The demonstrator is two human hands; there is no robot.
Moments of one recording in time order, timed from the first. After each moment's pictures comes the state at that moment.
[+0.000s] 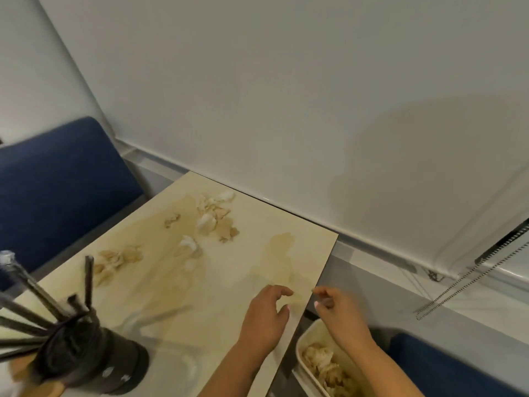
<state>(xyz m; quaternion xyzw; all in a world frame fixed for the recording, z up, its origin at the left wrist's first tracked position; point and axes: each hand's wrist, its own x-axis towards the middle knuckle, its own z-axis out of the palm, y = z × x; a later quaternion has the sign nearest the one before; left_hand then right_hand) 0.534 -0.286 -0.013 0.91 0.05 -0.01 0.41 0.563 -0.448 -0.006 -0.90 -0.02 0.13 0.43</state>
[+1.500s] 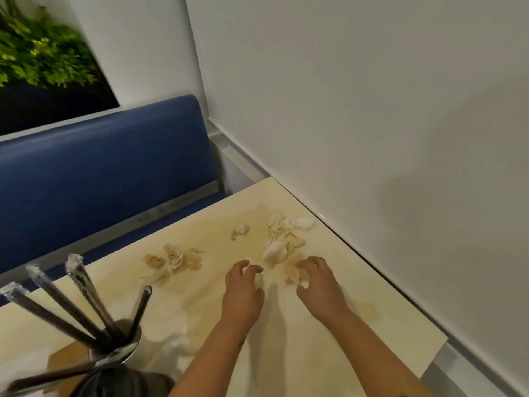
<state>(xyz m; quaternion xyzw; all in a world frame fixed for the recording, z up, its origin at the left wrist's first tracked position) 0.629 -0.104 -0.017 0.89 0.33 0.04 0.30 0.735 -0.240 -0.012 -0.91 -0.28 0.16 0.27</state>
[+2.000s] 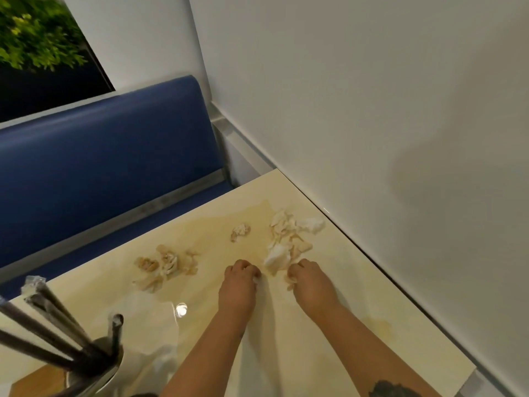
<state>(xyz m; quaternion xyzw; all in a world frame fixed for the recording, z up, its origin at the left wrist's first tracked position) 0.669 -0.072 -0.051 0.92 0.34 -0.02 0.21 0.775 -0.202 -0.053 -0.90 -0.38 0.18 0.14</state>
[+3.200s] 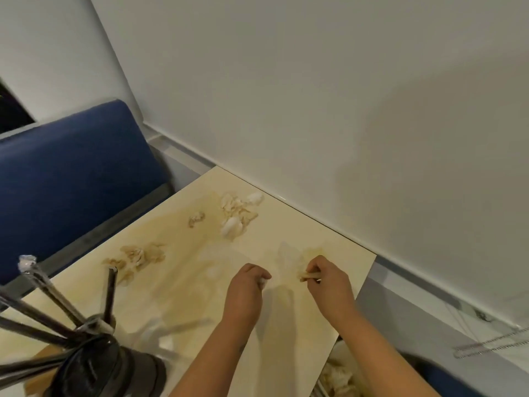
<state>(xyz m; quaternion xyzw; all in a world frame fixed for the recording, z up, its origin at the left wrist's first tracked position) 0.592 -0.189 -0.009 0.91 0.15 0.08 0.38 0.649 -0.357 -0.001 -0.90 -0.09 0.08 0.41</state>
